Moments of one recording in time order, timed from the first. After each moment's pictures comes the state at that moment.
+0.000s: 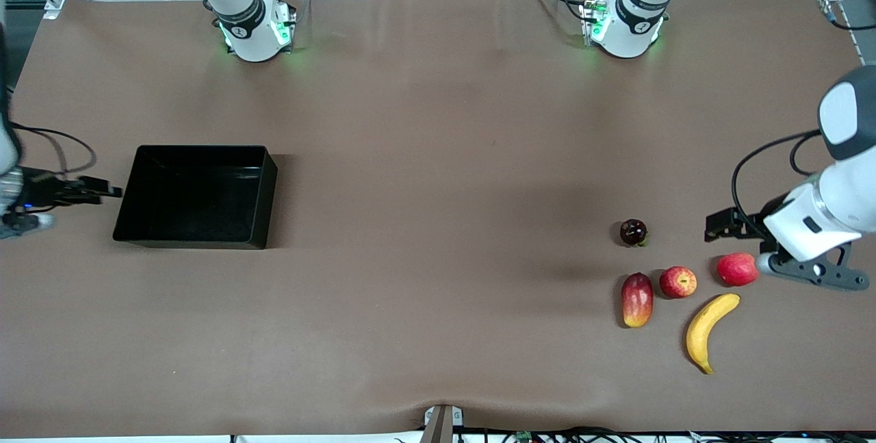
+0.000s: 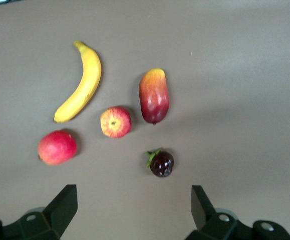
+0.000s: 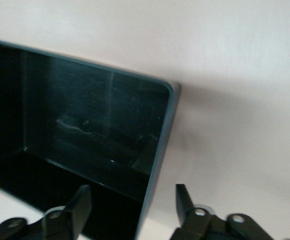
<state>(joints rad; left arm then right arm) 0.29 0.39 -0.43 -1.39 0.13 1.76 0.05 -0.40 0.43 -0.08 -1.65 0.23 1.78 -0.88</state>
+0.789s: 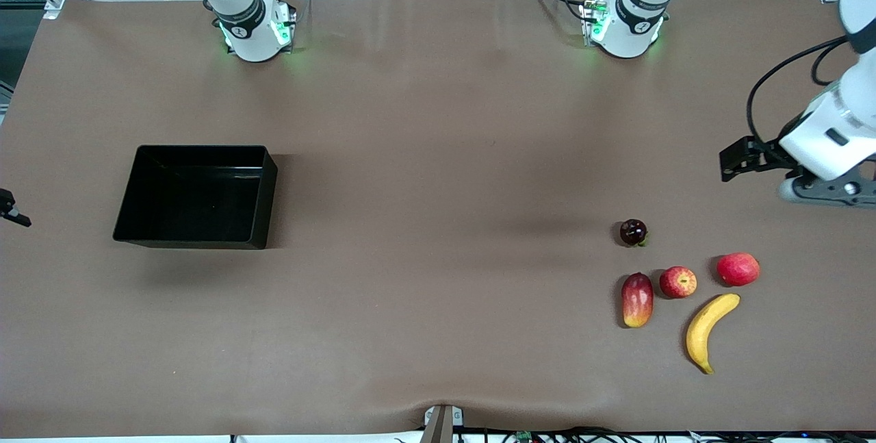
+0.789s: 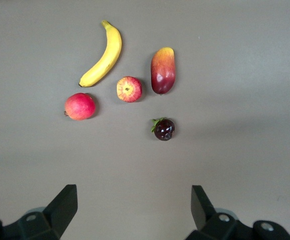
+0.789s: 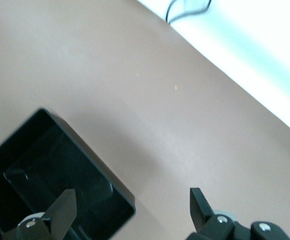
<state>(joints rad) 0.29 0.18 -0.45 -1.43 0.13 1.61 -0.03 -0.30 0.42 -0.04 -1.26 0.34 1.77 -1.15</state>
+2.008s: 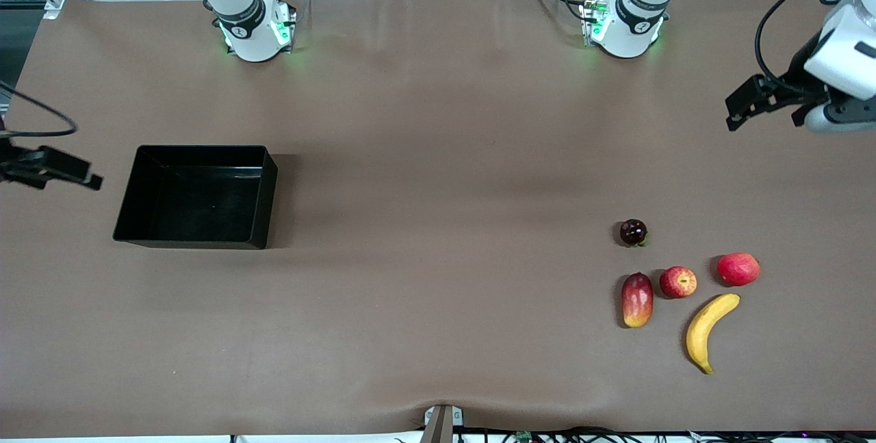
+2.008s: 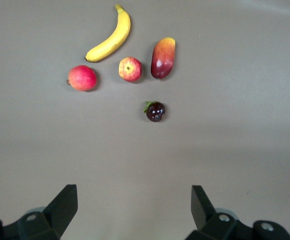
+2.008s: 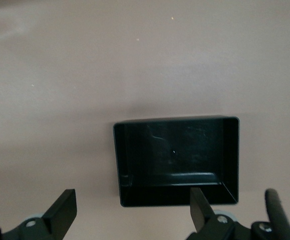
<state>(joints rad) -0.05 -0.07 -0.08 -1.59 0.03 1.57 -0.18 0.01 0.25 -0.04 -1.24 0.07 1.45 0.06</state>
